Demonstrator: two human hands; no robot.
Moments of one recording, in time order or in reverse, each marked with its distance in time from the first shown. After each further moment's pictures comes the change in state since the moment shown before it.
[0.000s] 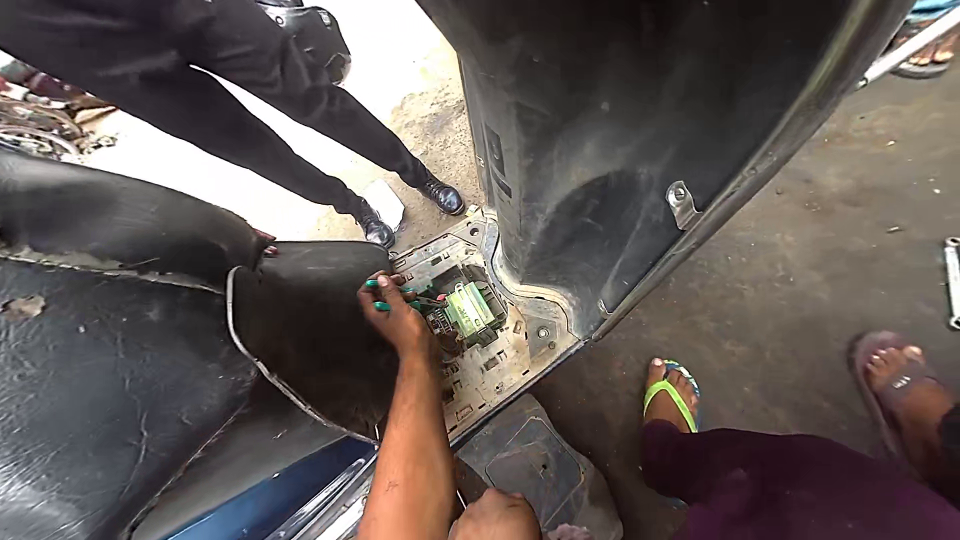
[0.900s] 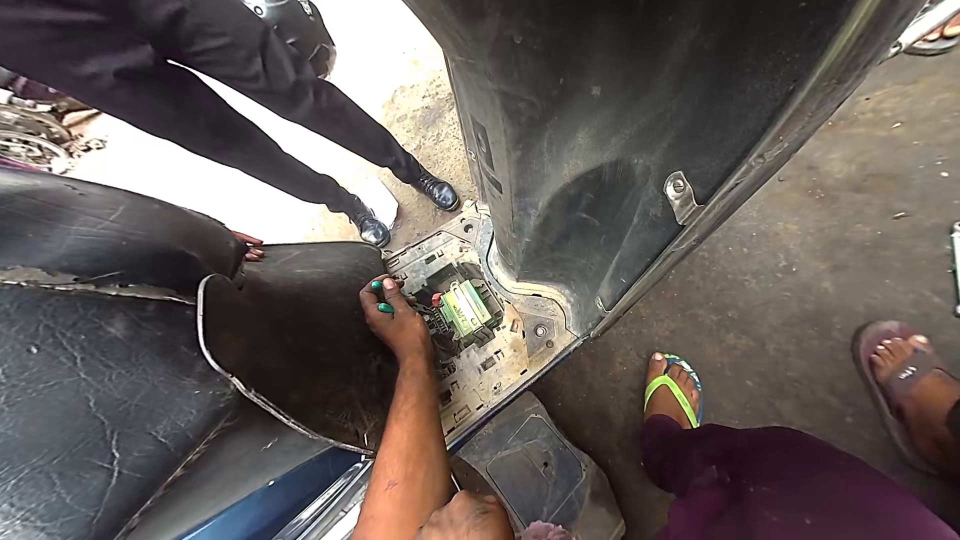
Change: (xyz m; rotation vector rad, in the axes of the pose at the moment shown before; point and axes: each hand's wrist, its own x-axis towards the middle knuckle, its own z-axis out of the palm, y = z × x) left_hand -0.001 -0.021 -0.007 0.218 -0.065 0.092; right_hand 0.079 -0.029 0.060 -0.097 0.424 0.004
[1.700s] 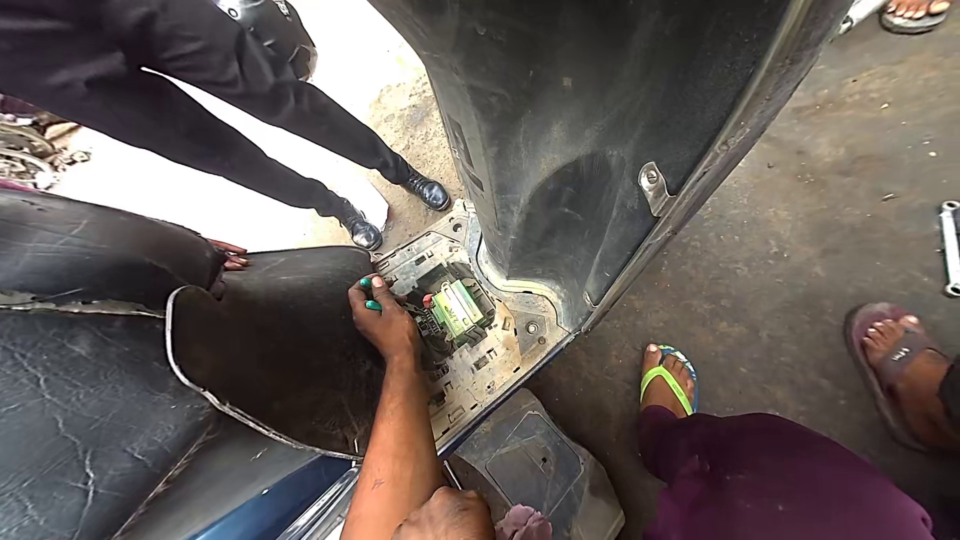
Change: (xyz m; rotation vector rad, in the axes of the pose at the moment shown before) left_hand 0.006 0.003 0.001 0.122 -0.056 -0.009; right_hand 0.006 -0.008 -0.008 0.033 0.088 0.039
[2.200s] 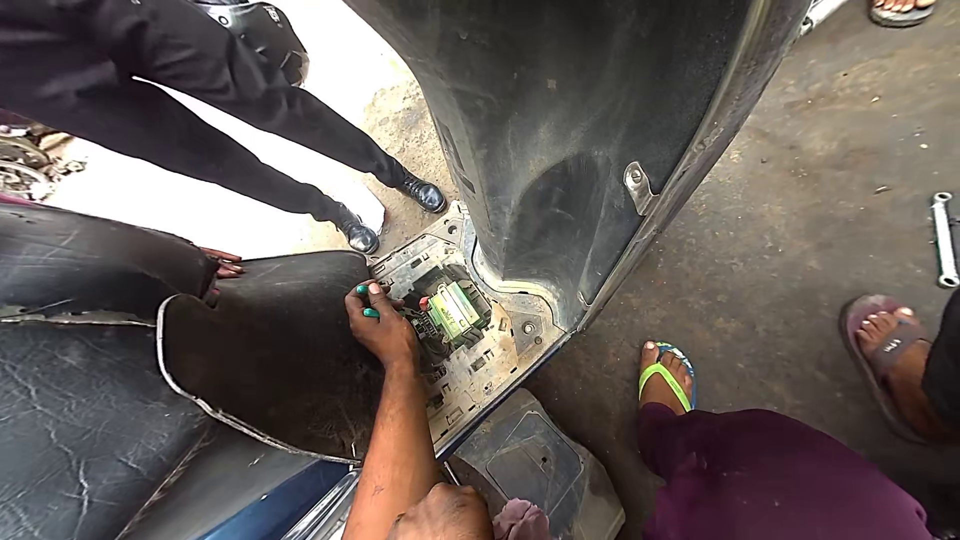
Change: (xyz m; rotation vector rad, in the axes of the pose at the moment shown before) left_hand -0.006 0.001 -0.002 0.010 -0.005 0.038; right_hand 0.000 0.003 -0.002 0.017 0.054 0.019
